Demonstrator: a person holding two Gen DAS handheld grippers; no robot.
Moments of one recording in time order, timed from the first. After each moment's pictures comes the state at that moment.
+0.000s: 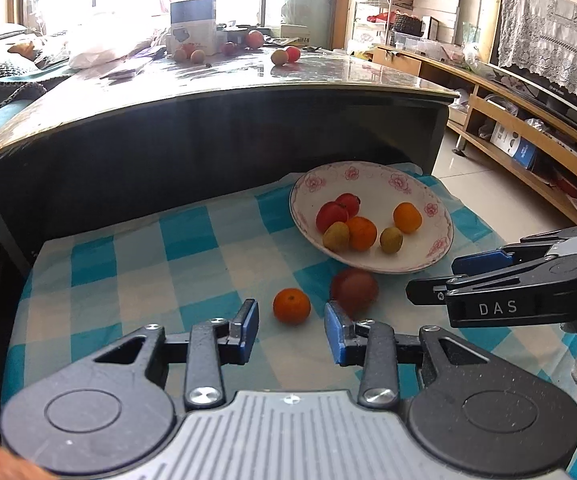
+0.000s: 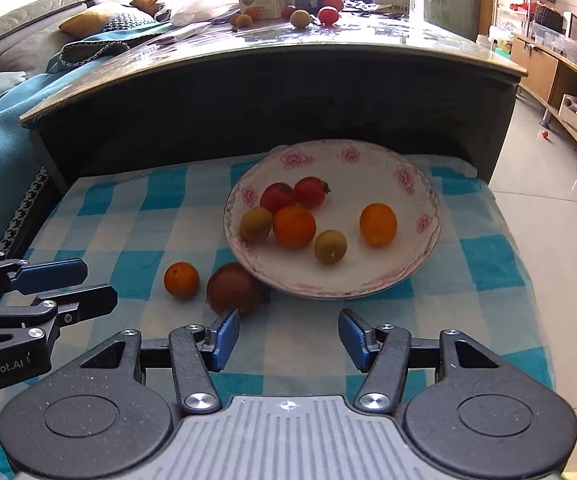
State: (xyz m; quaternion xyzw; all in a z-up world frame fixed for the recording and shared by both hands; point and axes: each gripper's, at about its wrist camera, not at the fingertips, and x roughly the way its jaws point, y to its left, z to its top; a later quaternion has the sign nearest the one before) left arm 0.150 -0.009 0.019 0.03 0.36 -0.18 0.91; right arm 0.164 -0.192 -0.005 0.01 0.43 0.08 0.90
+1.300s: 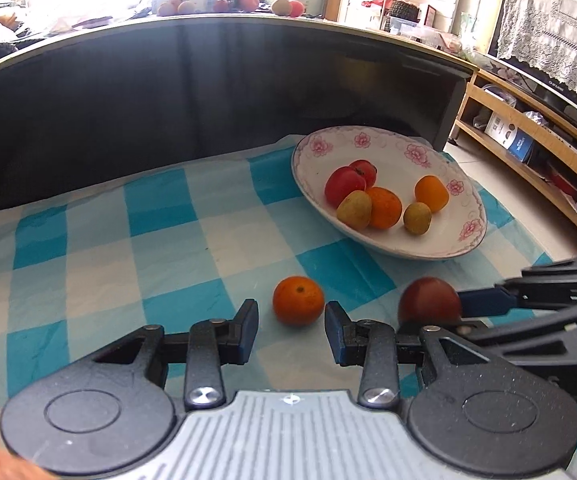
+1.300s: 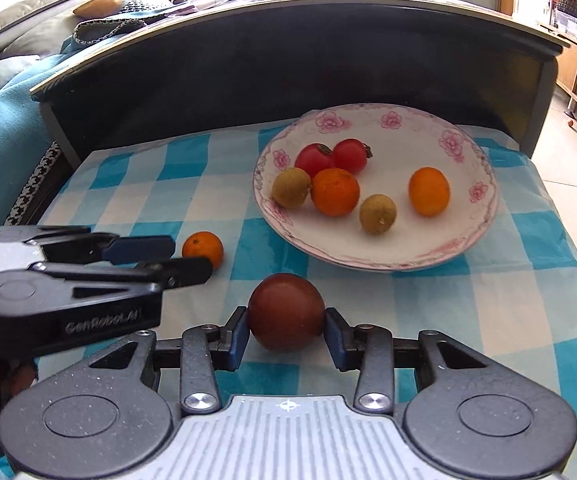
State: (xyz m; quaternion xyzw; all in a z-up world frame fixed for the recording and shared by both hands) left arm 0.198 -0.016 -0.035 0.01 0.38 -0.21 0.90; right arm 0.168 -0.179 -0.034 0.02 0.44 0.11 0.89
